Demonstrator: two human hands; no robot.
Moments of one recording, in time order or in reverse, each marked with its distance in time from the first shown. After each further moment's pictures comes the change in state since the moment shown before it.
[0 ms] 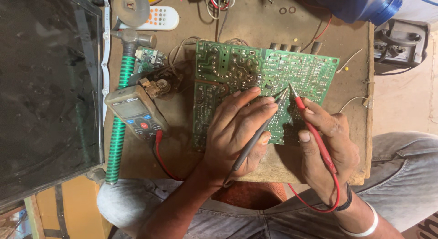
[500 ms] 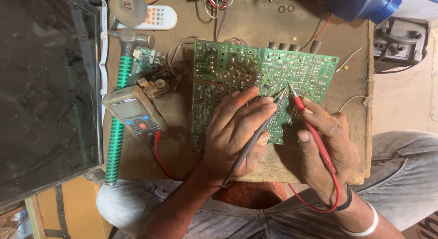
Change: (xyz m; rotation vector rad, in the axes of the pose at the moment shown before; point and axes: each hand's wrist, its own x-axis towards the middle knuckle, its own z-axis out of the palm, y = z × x) left_hand -0.001 0.000 0.000 0.014 -0.015 -0.004; right_hand 0.000 -0.002 -0.001 0.001 -0.010 -0.003
